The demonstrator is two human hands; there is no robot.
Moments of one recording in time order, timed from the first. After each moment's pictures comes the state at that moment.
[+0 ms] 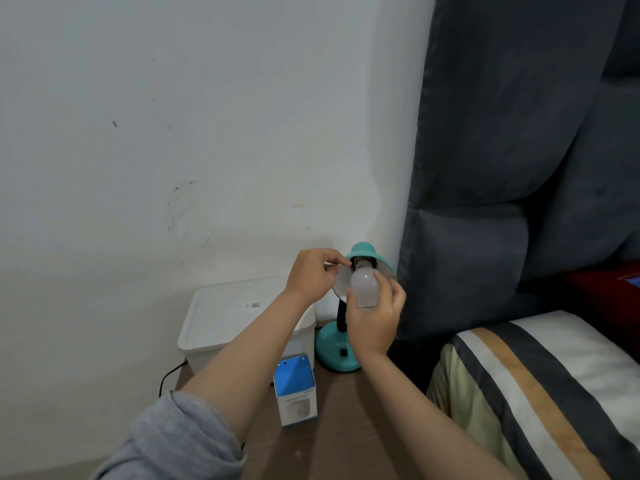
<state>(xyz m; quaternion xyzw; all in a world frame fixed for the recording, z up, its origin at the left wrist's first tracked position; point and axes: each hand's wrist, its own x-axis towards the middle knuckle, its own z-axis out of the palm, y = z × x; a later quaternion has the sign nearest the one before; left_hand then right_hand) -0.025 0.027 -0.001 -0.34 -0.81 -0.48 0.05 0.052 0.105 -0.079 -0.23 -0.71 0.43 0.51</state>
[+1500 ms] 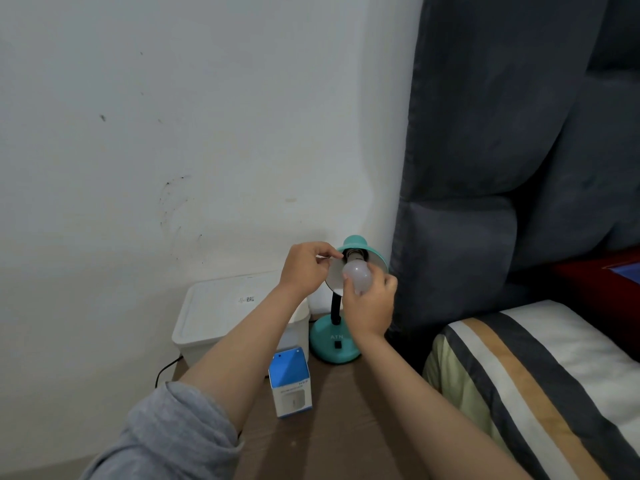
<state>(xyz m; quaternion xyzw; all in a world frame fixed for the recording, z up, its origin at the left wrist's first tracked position) -0.022 0.028 -0.001 -0.32 -0.81 -0.49 0.07 0.056 0.112 -0.063 -0.28 -0.76 0.40 0.44</state>
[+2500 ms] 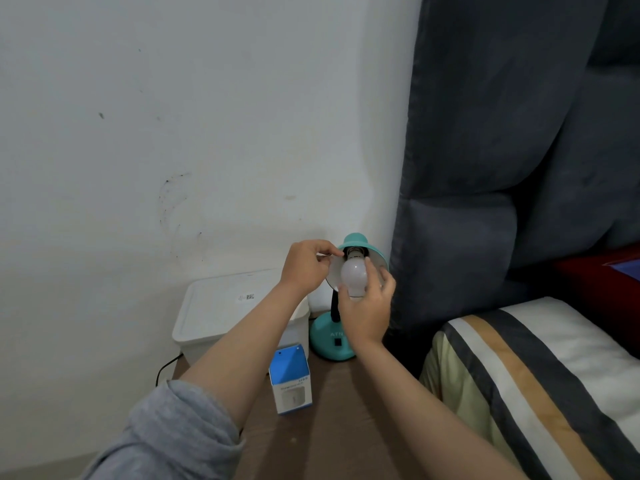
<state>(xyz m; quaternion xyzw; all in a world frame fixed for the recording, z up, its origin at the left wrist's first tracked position) -0.023 0.029 -0.003 -0.33 -0.81 -0.48 0.07 0.062 0.104 -0.073 -0.24 -0.75 0.41 0.45</state>
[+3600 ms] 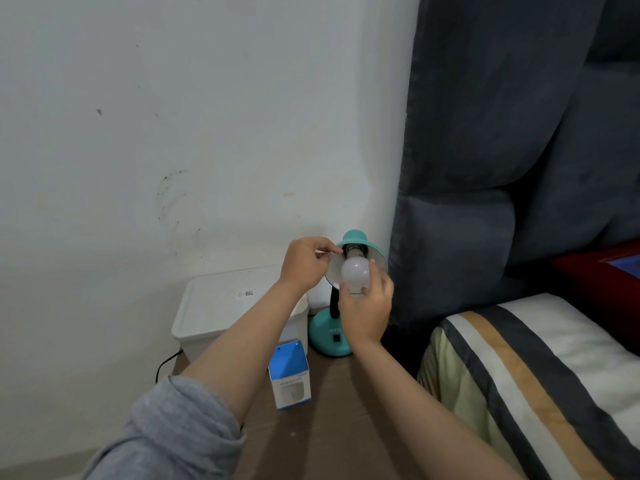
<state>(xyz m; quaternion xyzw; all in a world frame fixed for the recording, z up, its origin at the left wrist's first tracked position) -0.021 0.031 -0.005 -0.32 -0.80 -0.50 0.06 0.064 0.101 -0.076 -0.27 -0.73 0.44 0.45</state>
